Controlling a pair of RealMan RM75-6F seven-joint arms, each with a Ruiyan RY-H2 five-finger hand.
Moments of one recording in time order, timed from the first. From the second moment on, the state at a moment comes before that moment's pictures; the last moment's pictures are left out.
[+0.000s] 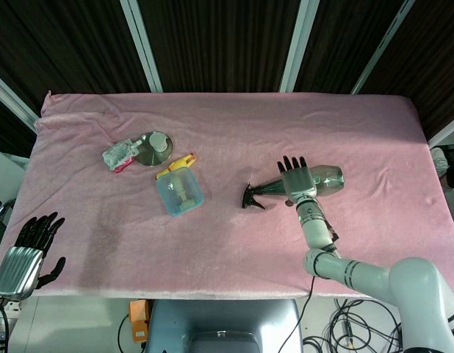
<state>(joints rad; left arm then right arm) -0.15 -1.14 0.01 -1.52 1.62 1.48 -0.03 1.00 -1.64 0.15 -1.15 -0.47 0.84 -0.83</state>
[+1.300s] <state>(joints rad) -0.14 -1.13 0.01 -1.52 1.61 1.49 -0.06 0.97 -1.75 0.19 -1.04 -0.69 0.94 -0.68</state>
